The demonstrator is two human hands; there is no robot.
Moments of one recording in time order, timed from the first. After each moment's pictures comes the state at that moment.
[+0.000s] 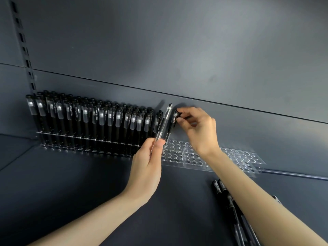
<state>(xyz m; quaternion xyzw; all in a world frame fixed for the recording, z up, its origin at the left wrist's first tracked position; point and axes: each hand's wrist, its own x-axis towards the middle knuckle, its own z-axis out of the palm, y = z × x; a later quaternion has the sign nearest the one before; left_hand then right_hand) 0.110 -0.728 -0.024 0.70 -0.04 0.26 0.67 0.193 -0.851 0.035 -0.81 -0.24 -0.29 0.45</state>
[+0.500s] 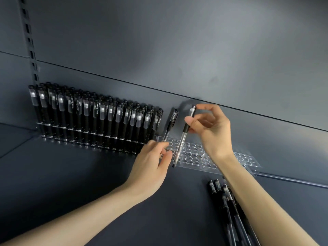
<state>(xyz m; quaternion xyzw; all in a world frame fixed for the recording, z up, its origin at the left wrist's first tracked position) 0.113 -0.728 -0.033 0.85 -0.10 0.21 0.47 0.167 -0.869 0.048 -0.73 -0.21 -0.21 0.61</state>
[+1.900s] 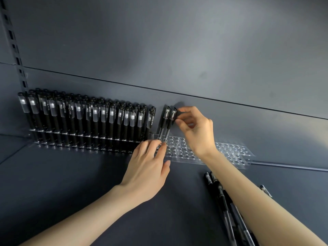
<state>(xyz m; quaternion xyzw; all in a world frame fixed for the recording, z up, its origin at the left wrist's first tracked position) 0.113 -0.724 -0.041 0.95 -0.13 0.27 0.11 0.185 -0.866 0.026 -0.82 -0.21 -0.30 0.43</state>
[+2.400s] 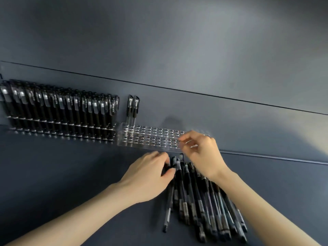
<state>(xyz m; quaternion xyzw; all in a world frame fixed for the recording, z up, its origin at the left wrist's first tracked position) 0.061 -0.832 -0.014 0.96 -0.14 0.12 0.21 0.118 -0.994 0.005 -0.89 -0.22 -0.18 0.36</state>
